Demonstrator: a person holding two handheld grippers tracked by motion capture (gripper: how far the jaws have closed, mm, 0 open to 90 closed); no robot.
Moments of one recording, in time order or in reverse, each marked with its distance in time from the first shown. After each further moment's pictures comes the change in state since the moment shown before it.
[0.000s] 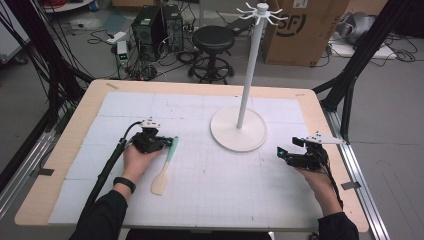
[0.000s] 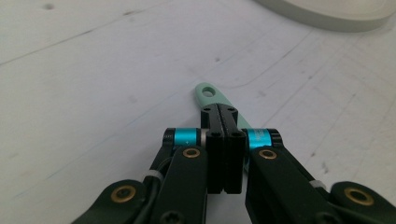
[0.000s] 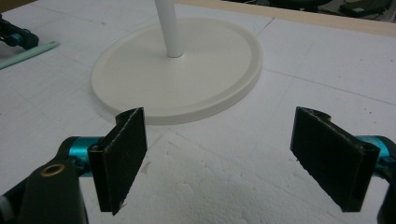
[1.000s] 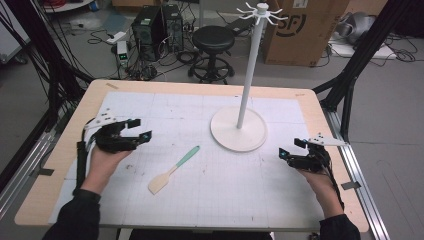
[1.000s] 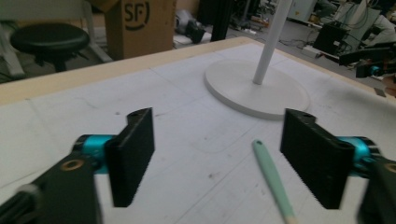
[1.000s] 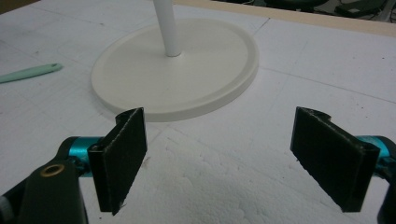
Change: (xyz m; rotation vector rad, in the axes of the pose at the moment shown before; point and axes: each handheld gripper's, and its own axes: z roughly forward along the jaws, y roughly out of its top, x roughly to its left) left arm 0.014 -0.010 -0.125 -0.370 0.006 0.046; right arm 0.001 -0.003 -0.006 -0.003 -0.009 0.011
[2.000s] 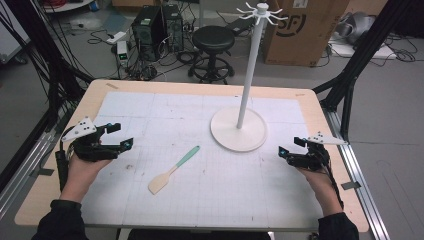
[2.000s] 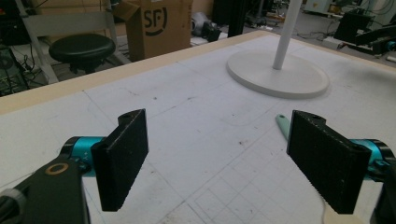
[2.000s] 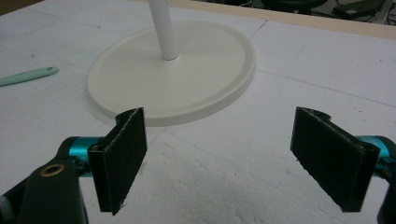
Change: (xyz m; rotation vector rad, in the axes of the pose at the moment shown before) left arm 0.010 -0.012 -0.031 -0.011 0.053 0.047; right arm -0.002 0.002 0.003 -0.009 -0.008 0.000
